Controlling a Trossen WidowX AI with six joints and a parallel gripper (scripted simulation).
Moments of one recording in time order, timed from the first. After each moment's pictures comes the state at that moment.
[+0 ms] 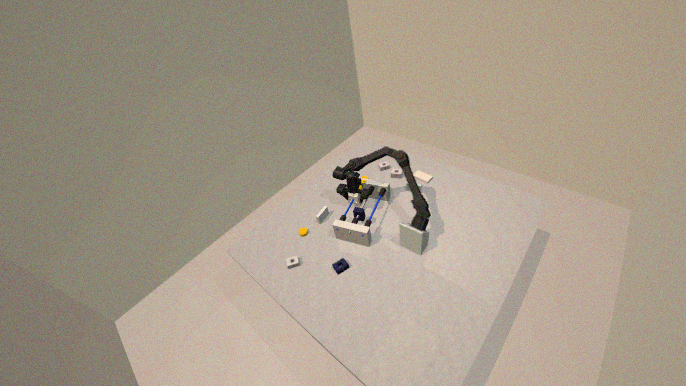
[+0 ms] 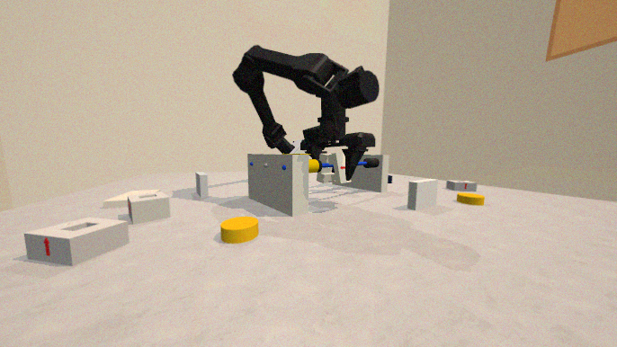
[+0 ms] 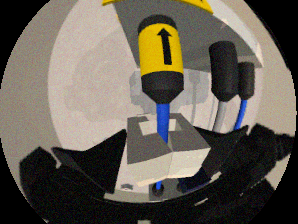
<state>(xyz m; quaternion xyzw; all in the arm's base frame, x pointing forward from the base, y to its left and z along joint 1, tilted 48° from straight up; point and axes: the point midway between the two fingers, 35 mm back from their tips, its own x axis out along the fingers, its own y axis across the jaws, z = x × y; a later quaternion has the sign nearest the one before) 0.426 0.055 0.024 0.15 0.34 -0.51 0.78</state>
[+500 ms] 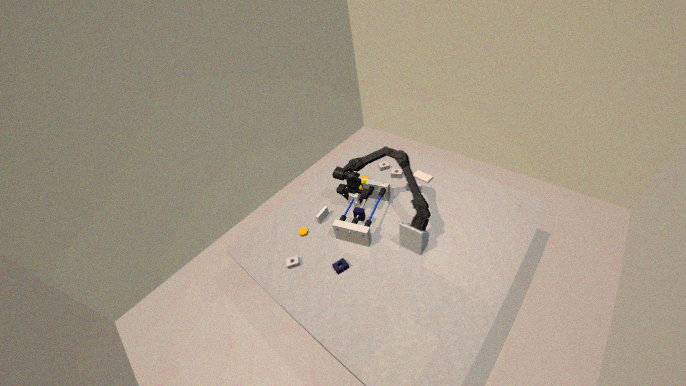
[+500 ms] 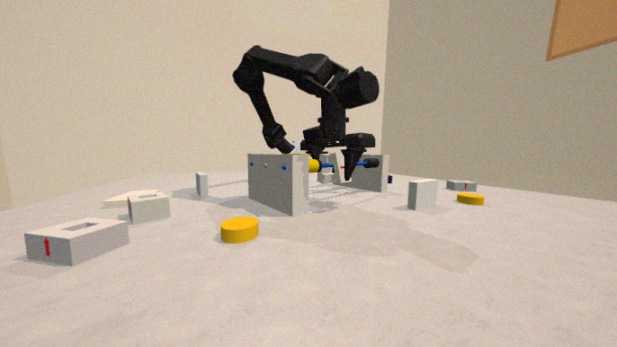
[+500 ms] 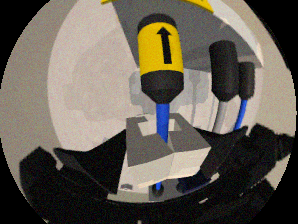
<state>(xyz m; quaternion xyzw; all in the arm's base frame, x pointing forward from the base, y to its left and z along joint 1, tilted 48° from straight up) 0.426 0.055 0.024 0.15 0.34 -0.51 0.78</state>
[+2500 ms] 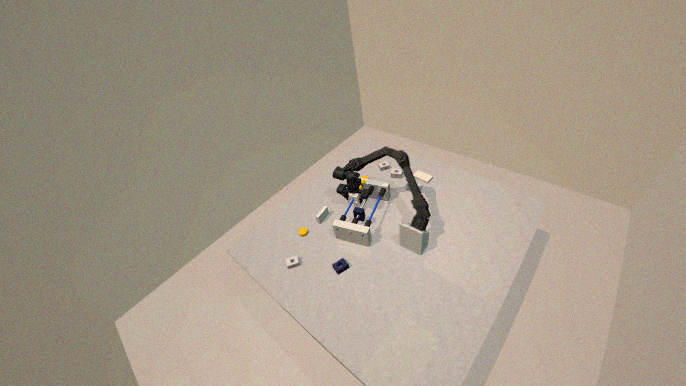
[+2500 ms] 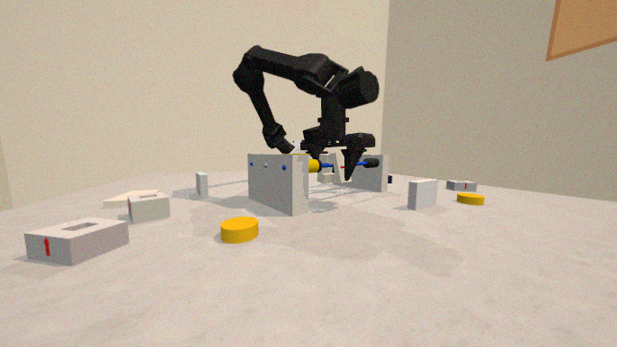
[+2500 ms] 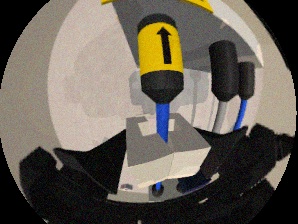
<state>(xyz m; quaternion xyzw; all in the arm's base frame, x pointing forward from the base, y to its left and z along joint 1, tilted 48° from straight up) 0.426 0.055 0.024 0.15 0.34 -0.51 0.78</state>
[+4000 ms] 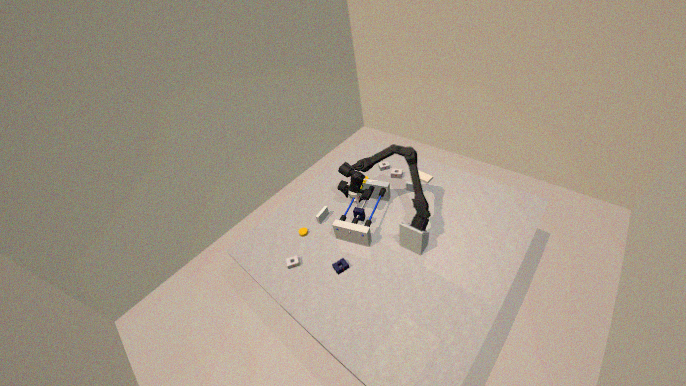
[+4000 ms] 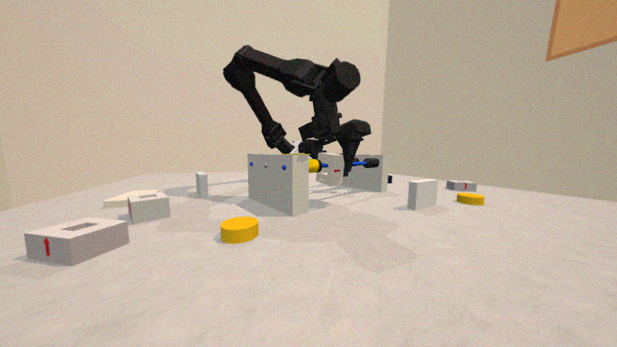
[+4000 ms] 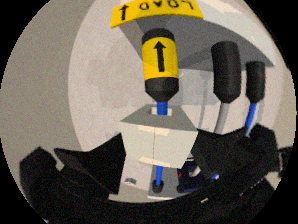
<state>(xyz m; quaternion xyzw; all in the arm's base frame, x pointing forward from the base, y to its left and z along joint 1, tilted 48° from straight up) 0.424 0.063 0.031 0.18 0.33 -0.43 0.82</state>
